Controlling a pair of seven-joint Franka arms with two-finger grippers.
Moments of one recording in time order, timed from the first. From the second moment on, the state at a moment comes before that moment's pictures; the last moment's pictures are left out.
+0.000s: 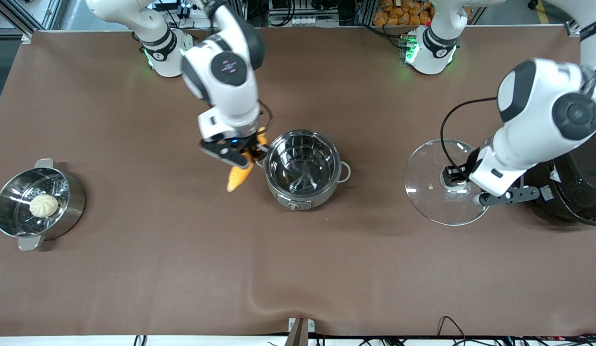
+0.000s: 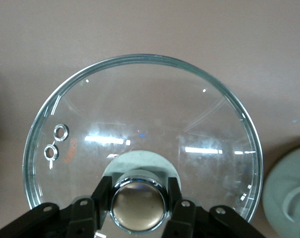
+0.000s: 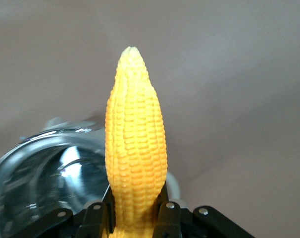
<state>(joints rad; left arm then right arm) -0.05 0.25 -0.16 -1.74 0.01 1.95 -0.33 0.71 0.36 0.00 -1.66 -0.12 2.08 1.29</state>
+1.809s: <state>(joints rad) 0.09 0.31 -0.17 -1.89 0.13 2.12 -0.33 0.42 0.39 -0.04 -1.45 -0.13 1.75 0.80</state>
